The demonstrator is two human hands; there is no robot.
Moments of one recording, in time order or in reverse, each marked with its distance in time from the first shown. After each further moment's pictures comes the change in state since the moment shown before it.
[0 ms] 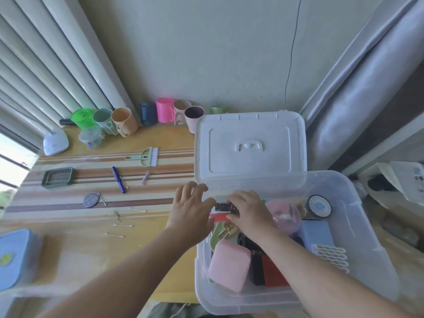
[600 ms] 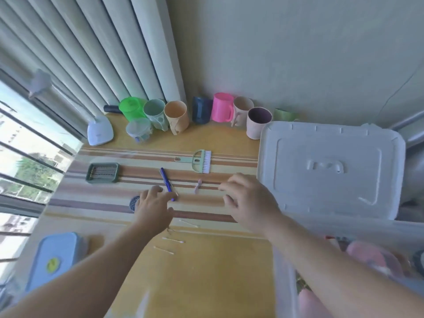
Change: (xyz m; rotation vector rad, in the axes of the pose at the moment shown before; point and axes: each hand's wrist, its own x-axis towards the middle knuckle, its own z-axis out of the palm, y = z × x) left_hand -0.026 -0.298 0.068 -0.220 -0.282 -0.595; right_hand 0.173 -0.164 0.051 0.066 0.119 -0.331
